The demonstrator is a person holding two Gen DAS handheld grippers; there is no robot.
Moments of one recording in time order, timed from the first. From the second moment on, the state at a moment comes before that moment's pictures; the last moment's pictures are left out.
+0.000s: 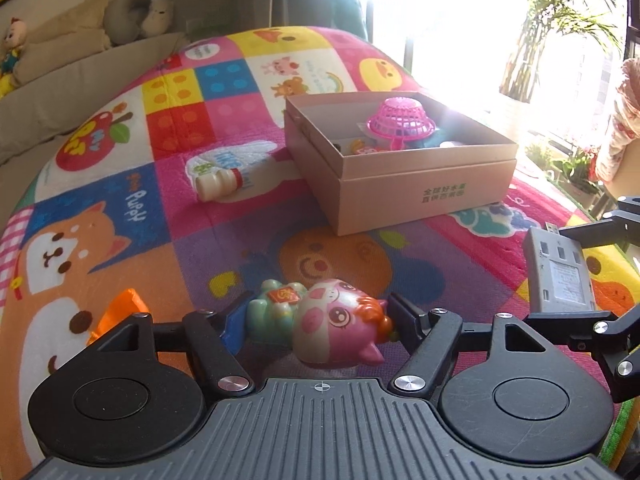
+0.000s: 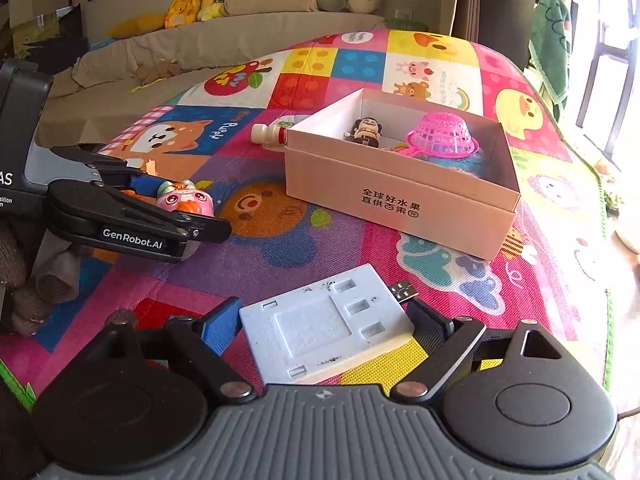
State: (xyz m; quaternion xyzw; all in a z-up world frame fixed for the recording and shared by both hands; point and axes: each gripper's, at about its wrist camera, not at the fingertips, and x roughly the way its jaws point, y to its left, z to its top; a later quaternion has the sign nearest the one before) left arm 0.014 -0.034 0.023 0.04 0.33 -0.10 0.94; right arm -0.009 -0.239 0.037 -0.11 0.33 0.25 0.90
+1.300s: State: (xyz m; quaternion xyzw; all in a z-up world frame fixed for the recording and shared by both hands) left arm 0.011 -0.041 0.032 0.04 0.30 -0.14 0.94; right arm 0.094 -0.238 0.108 -0.16 0.23 0.21 0.94
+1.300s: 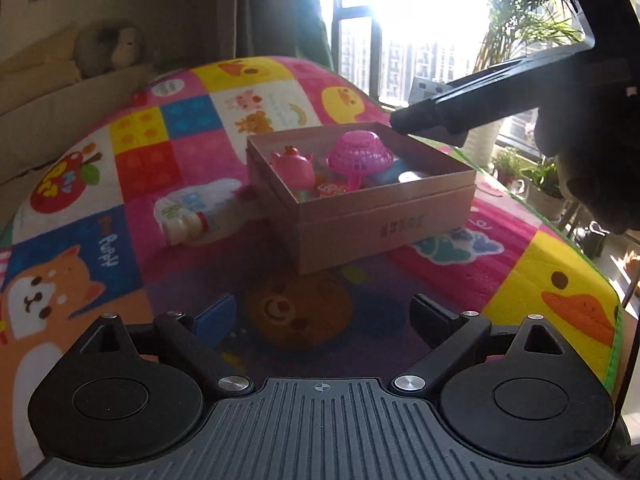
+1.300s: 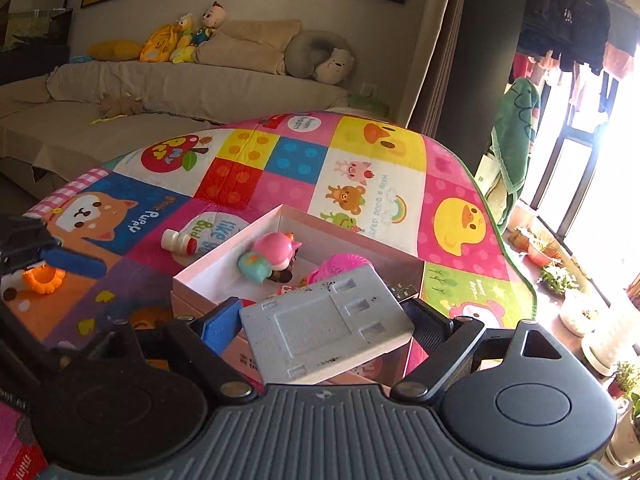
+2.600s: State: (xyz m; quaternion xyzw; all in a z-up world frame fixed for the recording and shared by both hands) left arm -0.015 0.069 0.022 -0.07 0.28 0.01 0.96; right arm 0.221 -0.011 0.031 -0.14 0.49 0.24 0.83
